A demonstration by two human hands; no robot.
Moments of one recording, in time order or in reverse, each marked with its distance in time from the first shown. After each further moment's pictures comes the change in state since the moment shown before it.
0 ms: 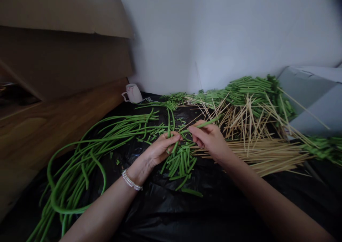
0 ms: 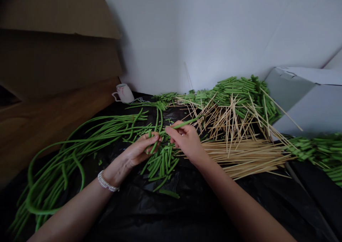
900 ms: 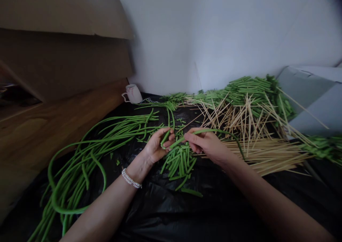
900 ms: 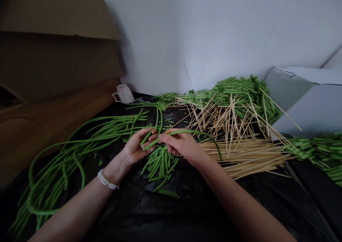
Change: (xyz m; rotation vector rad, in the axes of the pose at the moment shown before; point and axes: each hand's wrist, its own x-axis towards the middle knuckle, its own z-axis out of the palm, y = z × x) left_hand 0.006 0.007 -0.010 -0.309 -0.056 -0.080; right_hand -0.005 0.002 -0.004 0.057 -0.276 0.098
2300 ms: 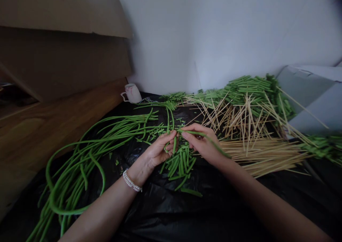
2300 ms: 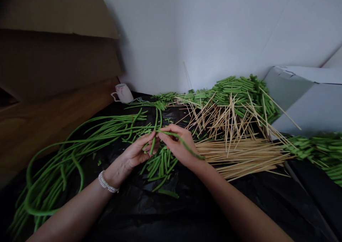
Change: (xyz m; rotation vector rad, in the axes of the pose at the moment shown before) left_hand -0.007 -0.012 0.009 0.116 0.045 0.033; right_hand 0.002 0.000 0.012 -0.239 0.269 -0.201
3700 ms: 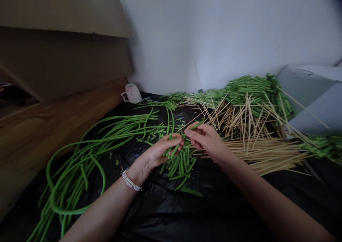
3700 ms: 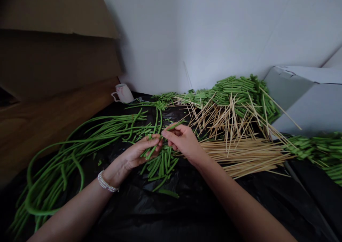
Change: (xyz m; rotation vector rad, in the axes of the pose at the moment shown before) left_hand -0.008 0.004 0.006 0.137 0.008 -0.088; right_hand 0.005 0.001 -0.008 0.241 -0.097 0.207
